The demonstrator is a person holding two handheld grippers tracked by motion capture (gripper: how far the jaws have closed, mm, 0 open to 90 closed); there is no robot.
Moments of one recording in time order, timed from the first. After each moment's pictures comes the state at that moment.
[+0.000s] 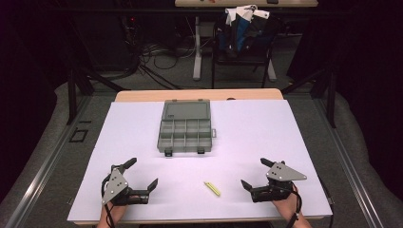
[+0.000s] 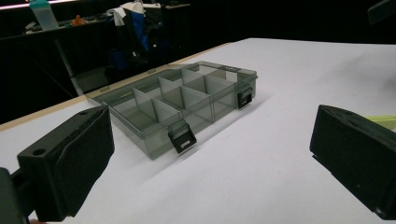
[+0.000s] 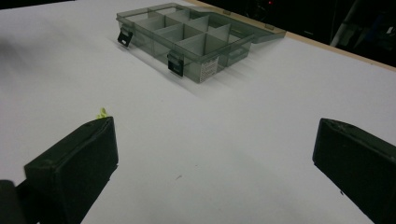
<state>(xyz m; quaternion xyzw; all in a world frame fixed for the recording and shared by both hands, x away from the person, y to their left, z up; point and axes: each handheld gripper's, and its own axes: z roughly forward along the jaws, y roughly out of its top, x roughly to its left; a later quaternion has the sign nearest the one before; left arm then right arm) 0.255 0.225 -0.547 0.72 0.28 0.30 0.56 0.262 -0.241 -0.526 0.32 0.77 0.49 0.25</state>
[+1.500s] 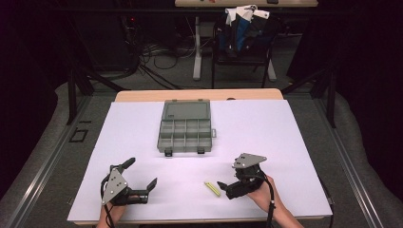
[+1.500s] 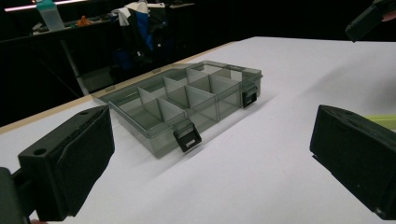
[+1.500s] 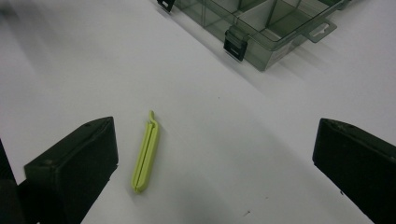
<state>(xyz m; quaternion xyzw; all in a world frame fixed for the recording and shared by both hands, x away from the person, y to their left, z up) 0.254 0.226 -0.546 0.72 0.28 0.31 0.55 0.286 -0.167 -0.510 0.31 0.85 0.39 0.16</state>
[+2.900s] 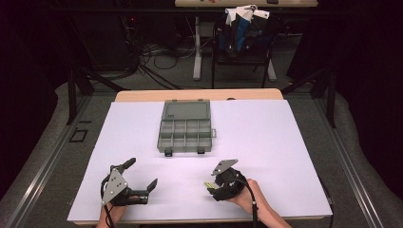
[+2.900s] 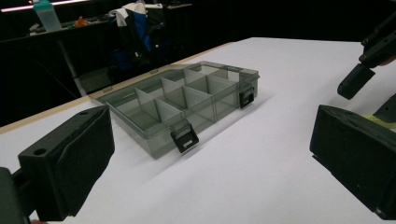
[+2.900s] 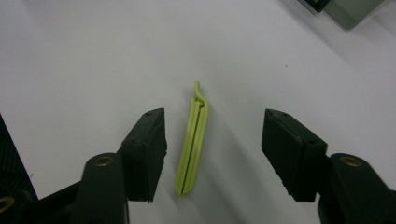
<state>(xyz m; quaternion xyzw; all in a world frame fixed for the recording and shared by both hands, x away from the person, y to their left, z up) 0.253 0.226 -0.546 0.72 0.28 0.30 0.56 0.287 -0.120 -0.535 0.30 0.90 0.30 0.11</state>
